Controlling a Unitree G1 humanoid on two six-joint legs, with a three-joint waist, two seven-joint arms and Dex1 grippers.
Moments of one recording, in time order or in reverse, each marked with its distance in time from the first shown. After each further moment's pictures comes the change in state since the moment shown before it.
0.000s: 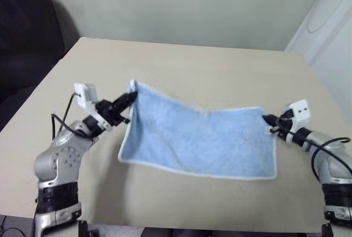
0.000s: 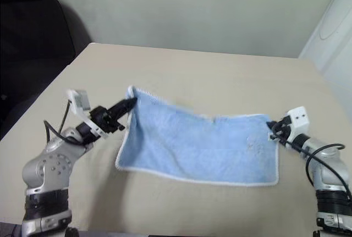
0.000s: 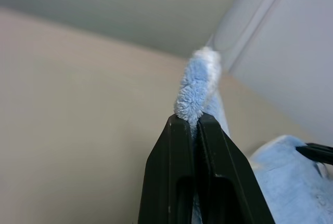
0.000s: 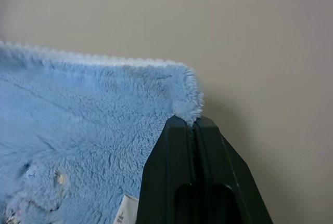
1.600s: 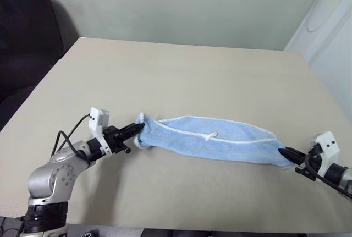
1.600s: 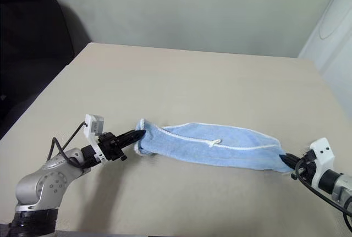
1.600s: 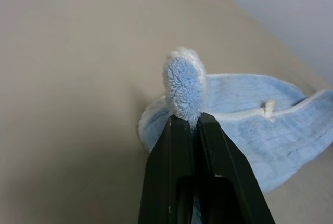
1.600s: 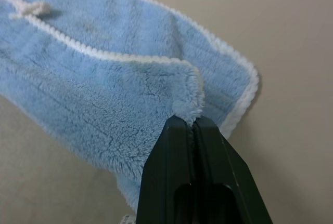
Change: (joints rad) left arm 0.273 0.100 -0.094 -0.090 0.019 0.120 -0.132; right arm 0.581 -0.109 -0.152 -0.411 0.194 0.127 0.139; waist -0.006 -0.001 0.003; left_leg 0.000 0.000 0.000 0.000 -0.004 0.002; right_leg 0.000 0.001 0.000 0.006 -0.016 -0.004
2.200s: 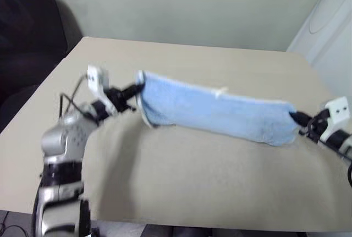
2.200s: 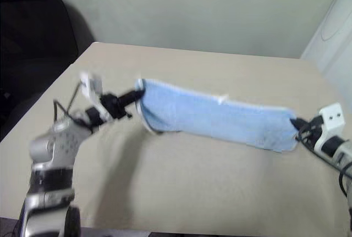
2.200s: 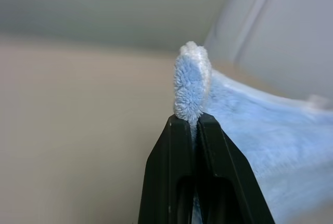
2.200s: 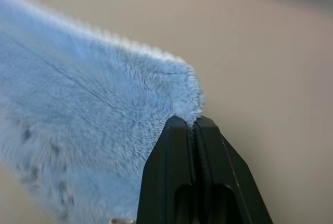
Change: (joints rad) left arm -0.570 -0.050 -0.017 0.329 0.114 -0.166 0.084; right arm -0.479 -0.052 0.008 0.250 -0.078 -0.106 -0.104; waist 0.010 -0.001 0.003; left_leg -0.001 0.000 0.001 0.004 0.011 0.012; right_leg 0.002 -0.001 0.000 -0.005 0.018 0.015
